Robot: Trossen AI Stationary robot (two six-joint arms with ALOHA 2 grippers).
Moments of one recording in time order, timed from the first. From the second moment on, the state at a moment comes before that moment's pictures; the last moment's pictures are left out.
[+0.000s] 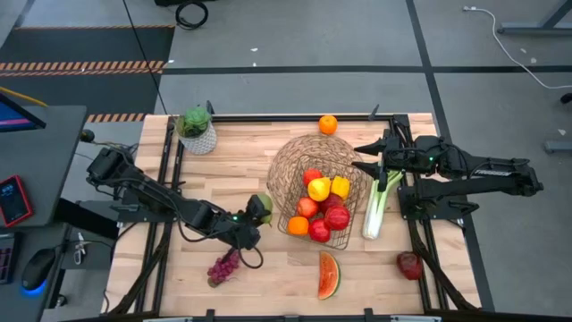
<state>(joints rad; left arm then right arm) -0.46 1.50 0.91 -0.23 -0.66 0.69 -0.11 0.52 0.59 -0.21 0.13 0.14</state>
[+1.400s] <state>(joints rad) -0.51 1.51 0.91 0.18 -0.86 1.66 -0.11 0.52 0.59 -0.21 0.13 0.14</state>
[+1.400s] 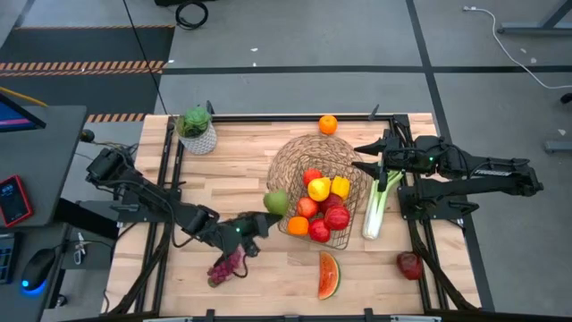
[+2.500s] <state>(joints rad) -0.39 1.40 0.91 0.35 -0.71 0.17 -0.11 0.52 0.59 -0.21 0.13 0.14</state>
